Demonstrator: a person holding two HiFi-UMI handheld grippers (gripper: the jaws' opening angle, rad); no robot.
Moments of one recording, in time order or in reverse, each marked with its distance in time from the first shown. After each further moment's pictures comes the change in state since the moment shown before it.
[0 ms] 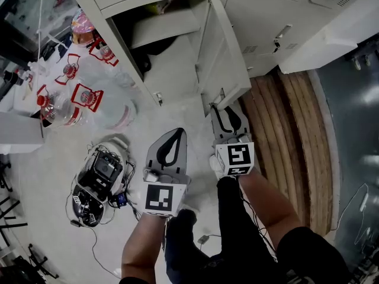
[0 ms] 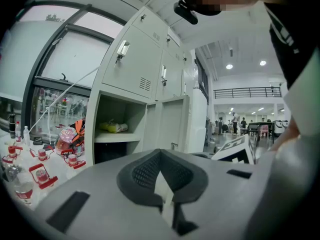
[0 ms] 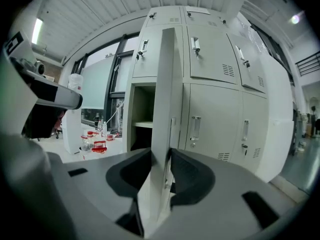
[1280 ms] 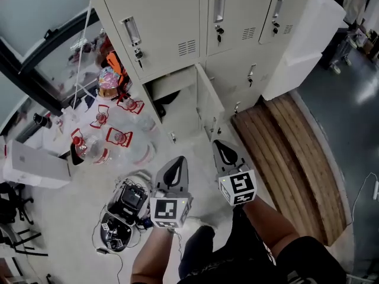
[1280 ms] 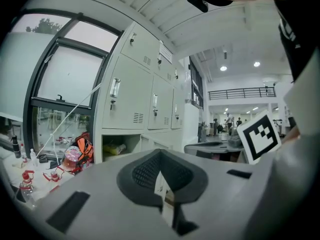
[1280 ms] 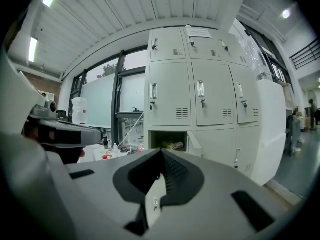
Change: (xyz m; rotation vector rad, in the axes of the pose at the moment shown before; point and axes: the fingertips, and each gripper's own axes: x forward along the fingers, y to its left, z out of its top) left arm -0.130 -0.043 0.156 0.058 0.015 -0.042; right arm -0.163 0.058 0.204 0.082 -0.058 0.026
